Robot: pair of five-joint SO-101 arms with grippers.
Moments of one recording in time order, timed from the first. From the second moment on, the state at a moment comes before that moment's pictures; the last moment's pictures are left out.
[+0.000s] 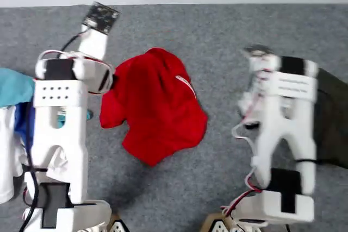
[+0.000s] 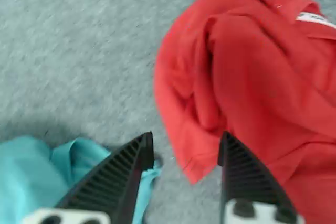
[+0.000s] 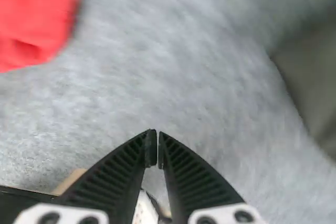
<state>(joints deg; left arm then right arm) -5.5 -7.0 1.3 79.9 -15.3 1.8 -1.1 0.6 100.6 21.0</state>
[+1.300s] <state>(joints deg) -40.2 -6.5 0.6 81.9 -13.0 -53.2 33.8 -8.0 91.5 18.9</state>
